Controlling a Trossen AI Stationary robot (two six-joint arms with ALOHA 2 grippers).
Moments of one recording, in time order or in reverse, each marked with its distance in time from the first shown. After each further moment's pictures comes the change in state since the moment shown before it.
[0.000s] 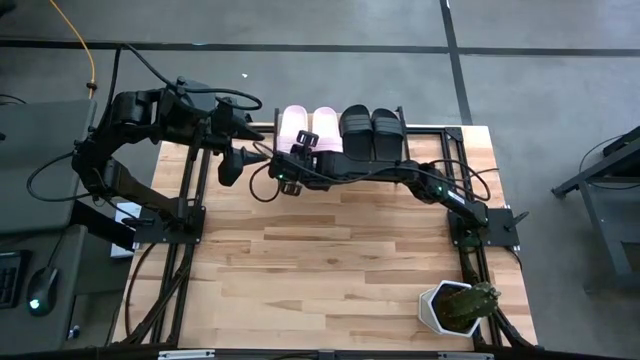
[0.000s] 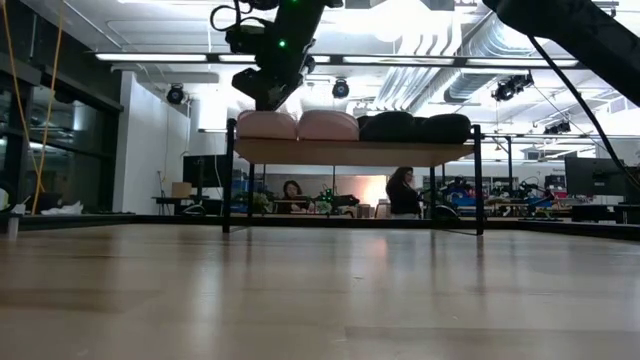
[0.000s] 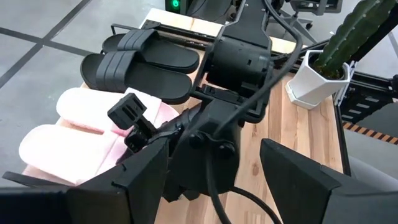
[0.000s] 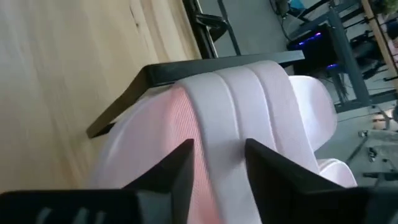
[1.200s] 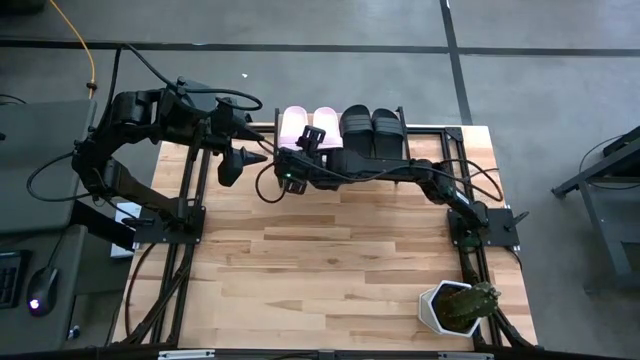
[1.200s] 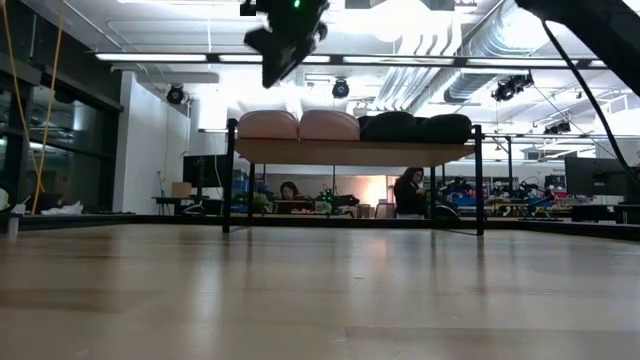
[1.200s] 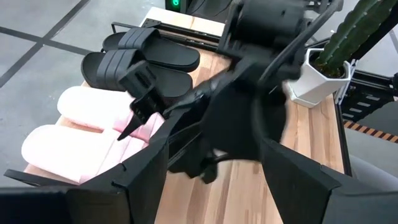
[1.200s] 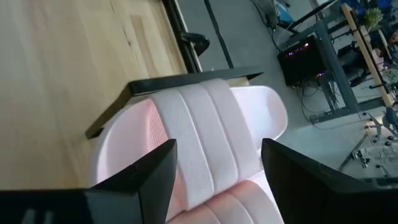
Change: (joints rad) left arm 0.000 0.000 0.000 -0.006 0.000 0.002; right arm 0.030 -0.091 0.002 -0.058 0.047 -0.003
